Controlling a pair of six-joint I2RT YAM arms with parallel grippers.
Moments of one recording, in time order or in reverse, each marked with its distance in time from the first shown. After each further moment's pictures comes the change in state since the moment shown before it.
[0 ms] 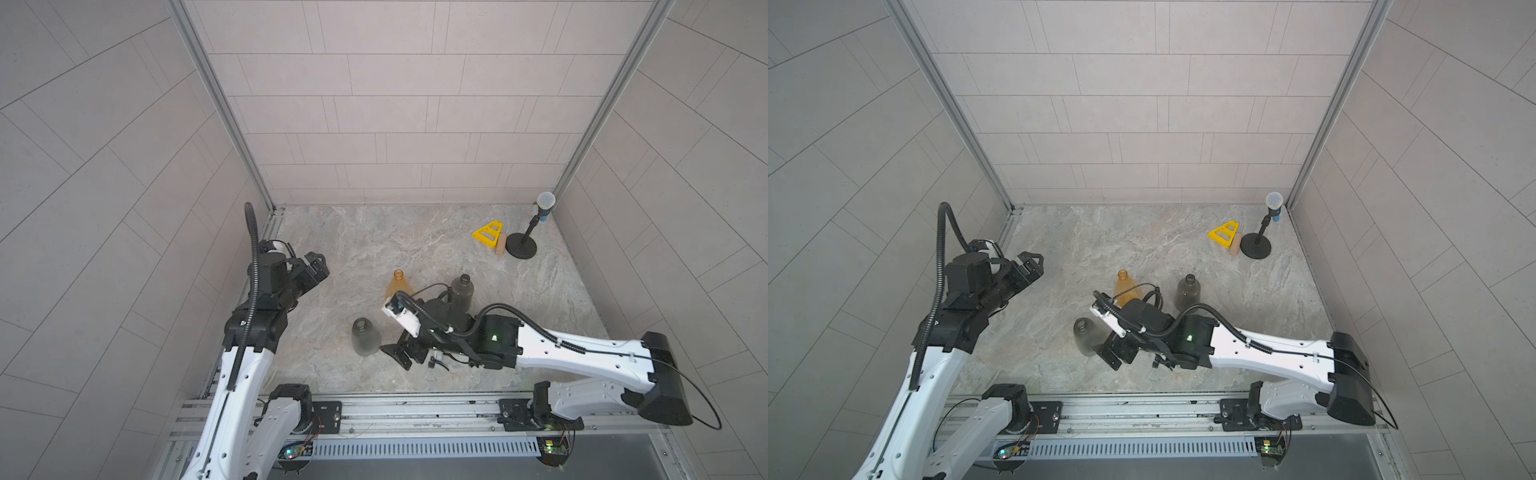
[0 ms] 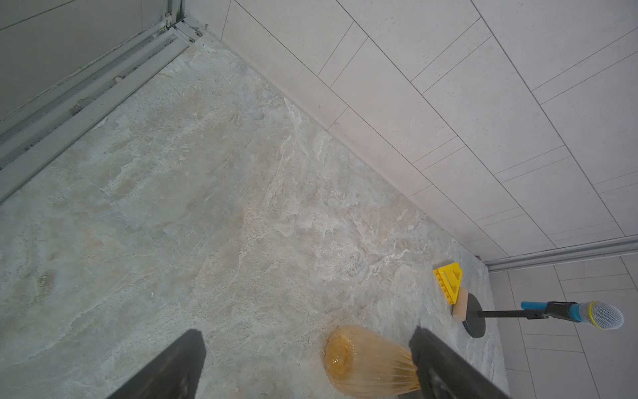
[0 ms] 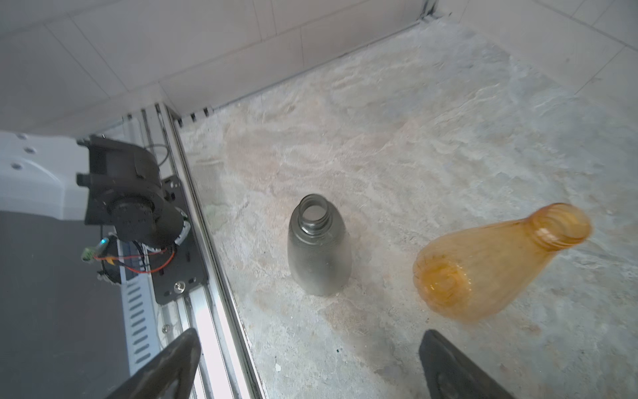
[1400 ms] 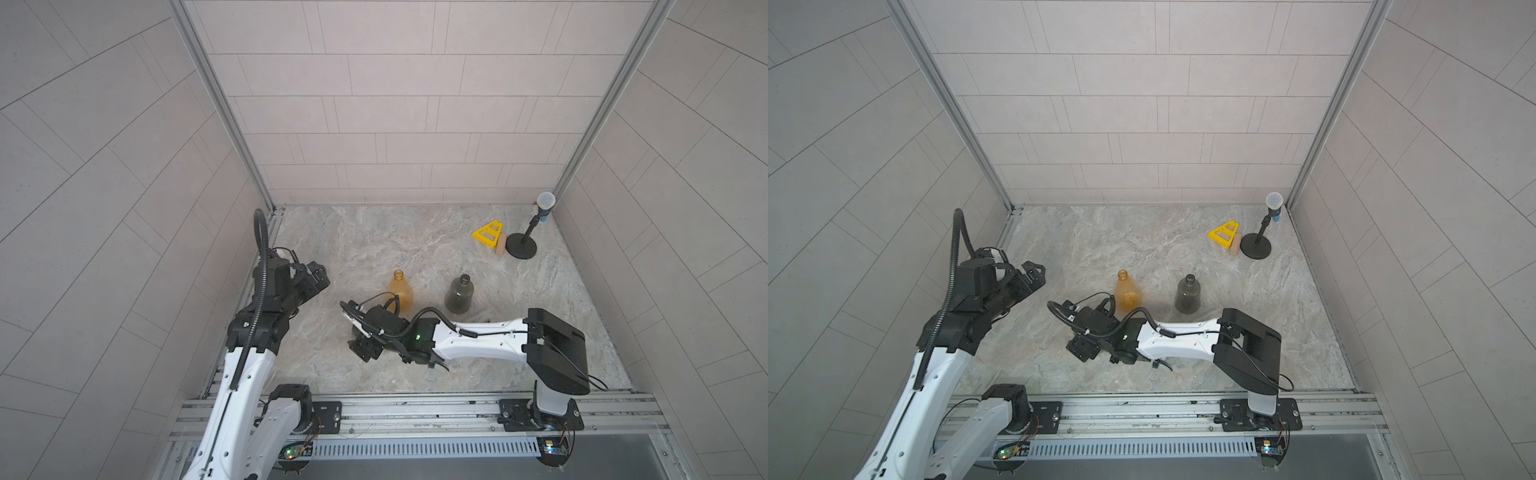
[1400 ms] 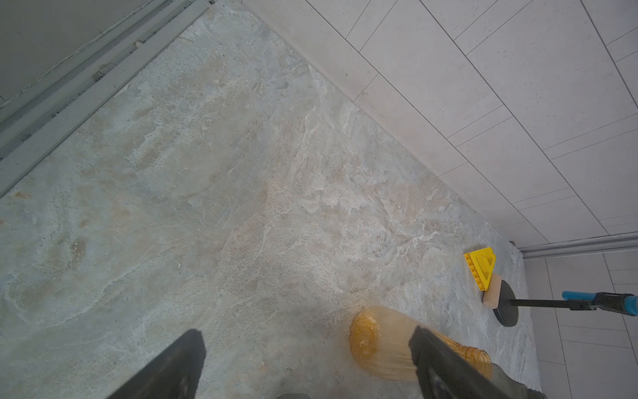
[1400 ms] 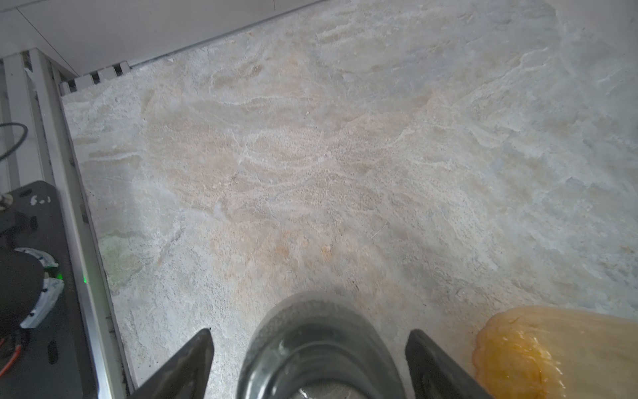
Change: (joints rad) left arm 0.000 -0.005 -0.048 -0.047 -0.006 0.018; right arm -0.031 0.476 0.117 0.293 0.068 -0.010
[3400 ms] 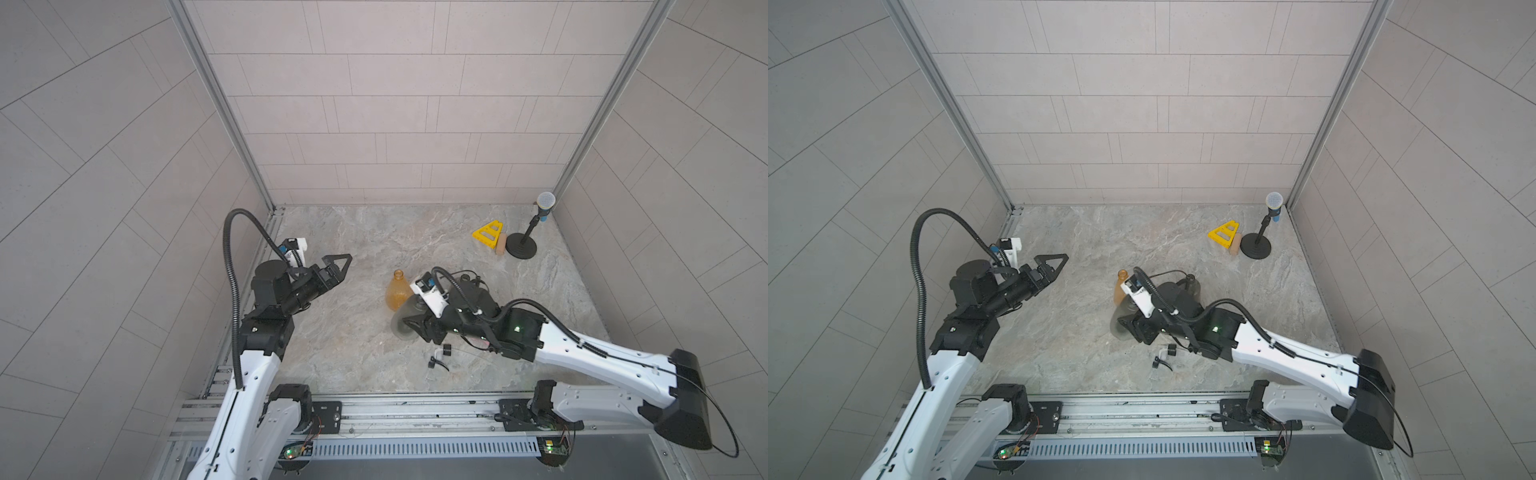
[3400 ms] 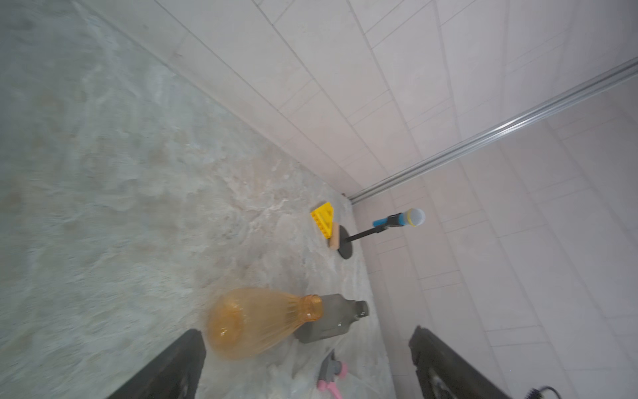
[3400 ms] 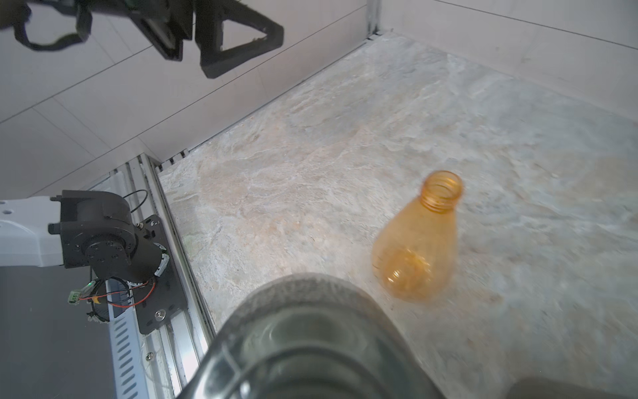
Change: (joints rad) left arm -0.009 -0.030 -0.191 0.561 0.567 -0.206; right arm -0.240 -0.747 -0.295 -0.259 -0.225 0.078
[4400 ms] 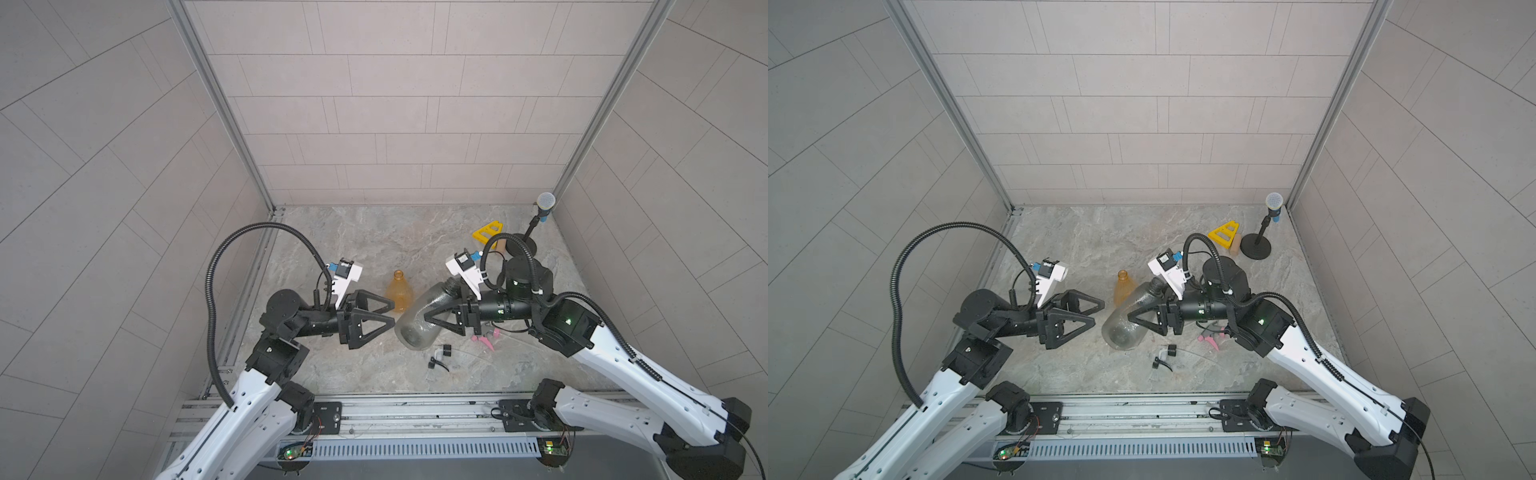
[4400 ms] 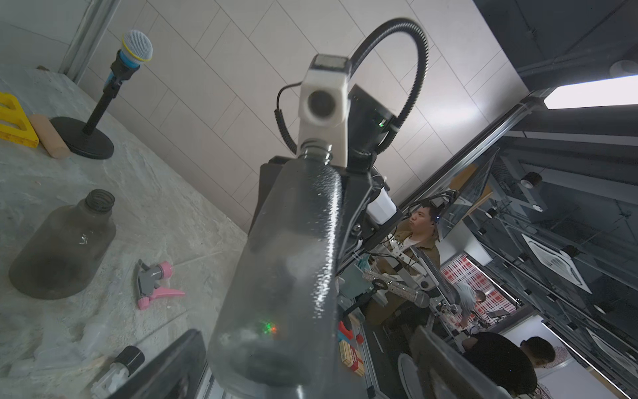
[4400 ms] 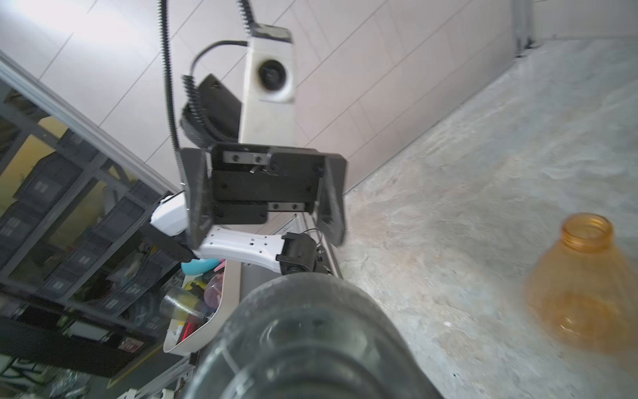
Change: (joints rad) left arm -0.434 -0.118 -0.092 0.331 0.423 -0.033; right arm -0.183 -0.113 0.128 0.034 -0.667 0.249
